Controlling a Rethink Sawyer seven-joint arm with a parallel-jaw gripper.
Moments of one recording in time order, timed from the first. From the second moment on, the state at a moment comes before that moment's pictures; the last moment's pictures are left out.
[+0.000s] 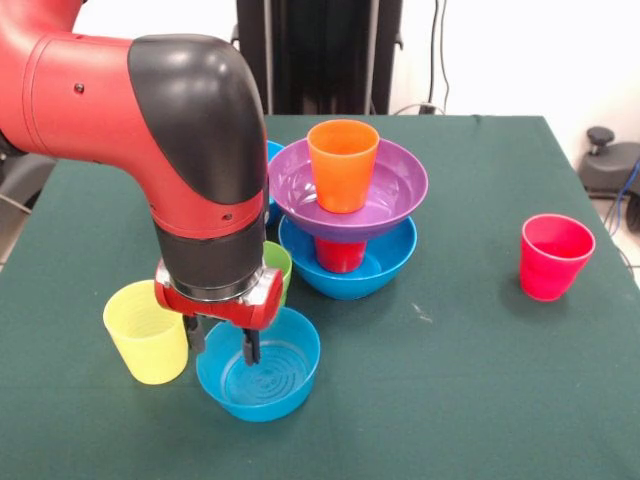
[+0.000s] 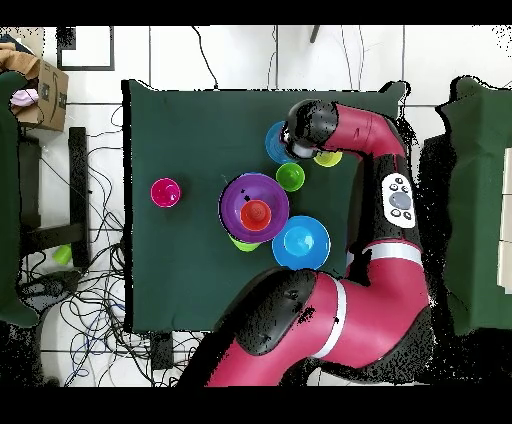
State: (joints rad) arm -0.43 -0.21 0.21 0.91 -0.27 0.91 1.82
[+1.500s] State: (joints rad) arm -0.48 -0.23 0.22 1.03 -0.27 0.84 1.82
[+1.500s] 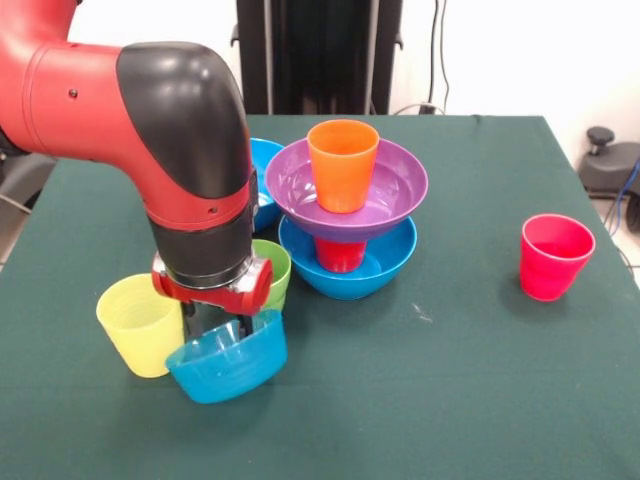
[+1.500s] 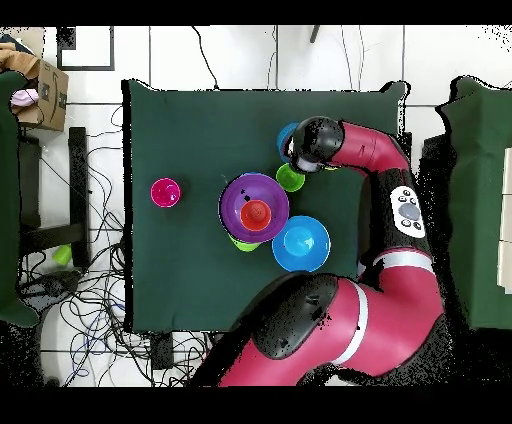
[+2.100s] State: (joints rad) arm -0.48 -0.25 0.22 1.08 -0.27 0.82 1.82
